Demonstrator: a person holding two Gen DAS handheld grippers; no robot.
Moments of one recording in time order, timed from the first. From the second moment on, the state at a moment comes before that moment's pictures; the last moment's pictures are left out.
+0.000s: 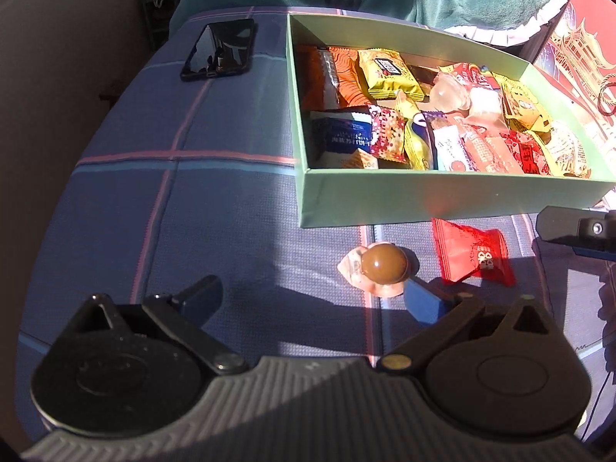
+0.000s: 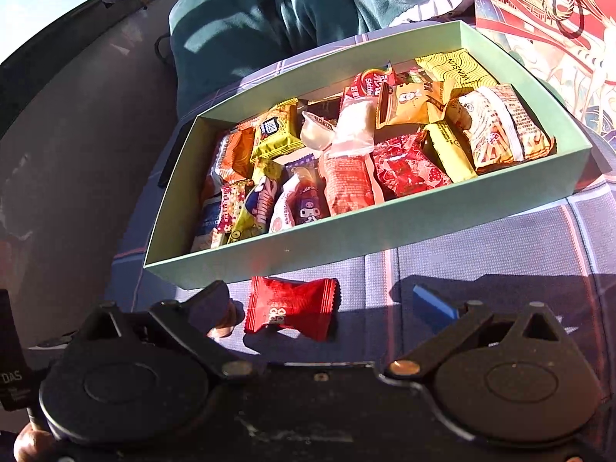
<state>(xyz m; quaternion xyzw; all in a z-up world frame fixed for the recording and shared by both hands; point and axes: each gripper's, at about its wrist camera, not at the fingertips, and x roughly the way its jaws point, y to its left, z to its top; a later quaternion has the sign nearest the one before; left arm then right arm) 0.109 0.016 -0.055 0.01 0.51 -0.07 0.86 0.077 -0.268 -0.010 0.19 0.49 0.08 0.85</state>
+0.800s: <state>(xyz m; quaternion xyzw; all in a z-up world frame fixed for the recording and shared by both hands) 0.095 0.024 -0.054 0.03 0.51 -0.11 0.85 0.127 -0.197 -0.040 0.08 0.53 0.19 0.82</state>
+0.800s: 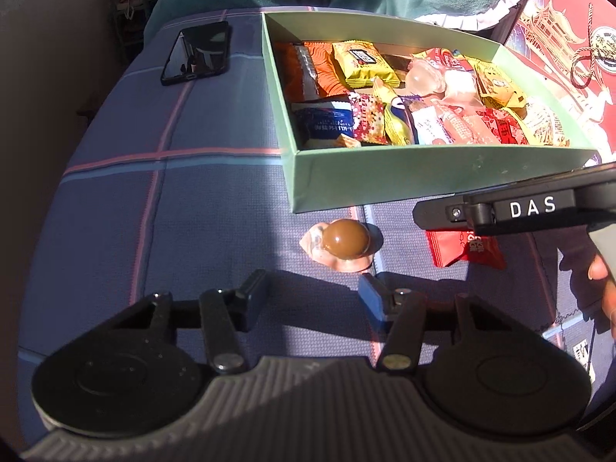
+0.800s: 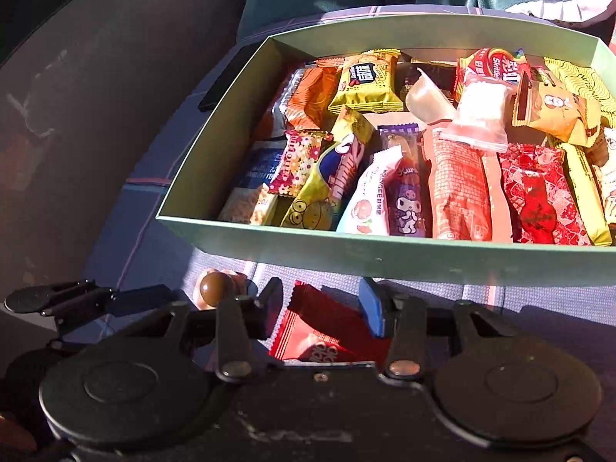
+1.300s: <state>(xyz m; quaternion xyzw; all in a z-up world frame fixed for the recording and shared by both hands) 0.090 0.039 -0.051 -0.01 0.51 -0.09 0.86 0.071 -0.179 -0.030 -0.01 0.51 0.18 0.84</state>
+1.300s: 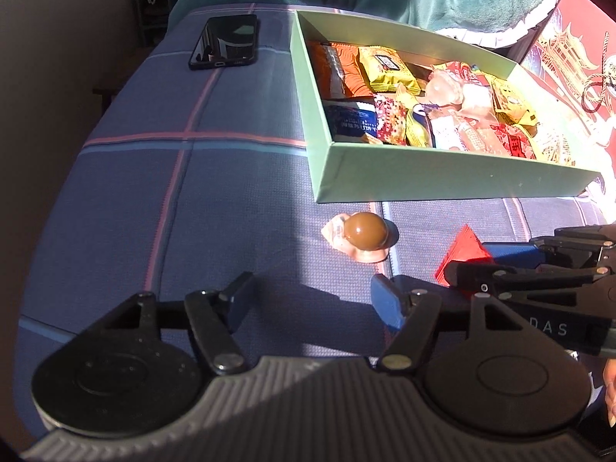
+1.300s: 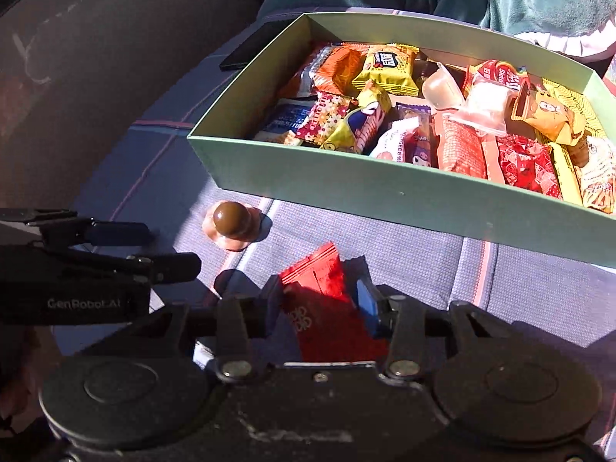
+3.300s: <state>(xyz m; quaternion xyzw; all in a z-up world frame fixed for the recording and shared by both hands) 0.245 -0.038 0.006 0.04 0.45 -0.14 0.88 0.217 -0.237 0.020 0.16 0.46 0.12 0.86</state>
